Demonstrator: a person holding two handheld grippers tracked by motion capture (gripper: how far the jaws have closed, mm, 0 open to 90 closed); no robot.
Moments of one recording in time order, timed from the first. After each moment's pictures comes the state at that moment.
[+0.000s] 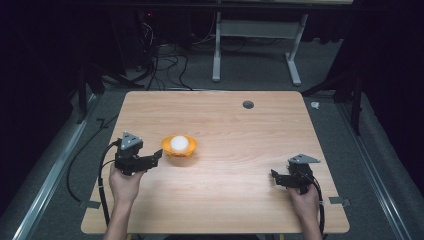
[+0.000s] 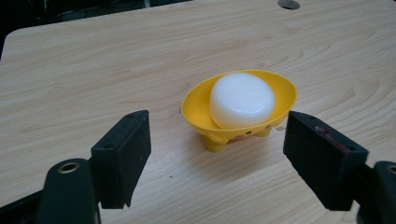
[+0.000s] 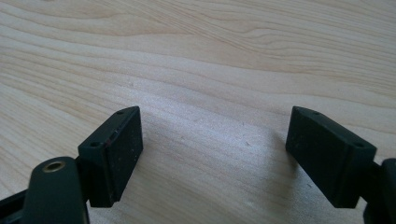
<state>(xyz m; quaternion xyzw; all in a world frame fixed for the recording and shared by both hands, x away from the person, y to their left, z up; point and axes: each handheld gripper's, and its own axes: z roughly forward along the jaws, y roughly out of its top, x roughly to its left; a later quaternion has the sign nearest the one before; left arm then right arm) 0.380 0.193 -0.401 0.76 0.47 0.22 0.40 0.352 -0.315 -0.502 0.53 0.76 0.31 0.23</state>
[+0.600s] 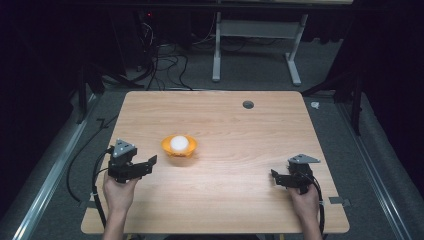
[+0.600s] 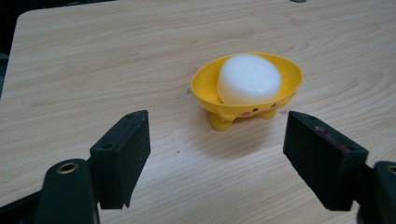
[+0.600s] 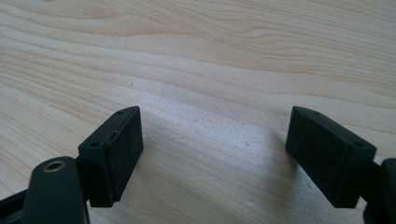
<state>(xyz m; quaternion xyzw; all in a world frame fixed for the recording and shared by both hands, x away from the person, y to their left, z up) 0.363 0.208 -0.408 0.75 0.48 0.21 0.40 0.352 -0.315 -0.502 0.53 0.76 0.31 0.22</state>
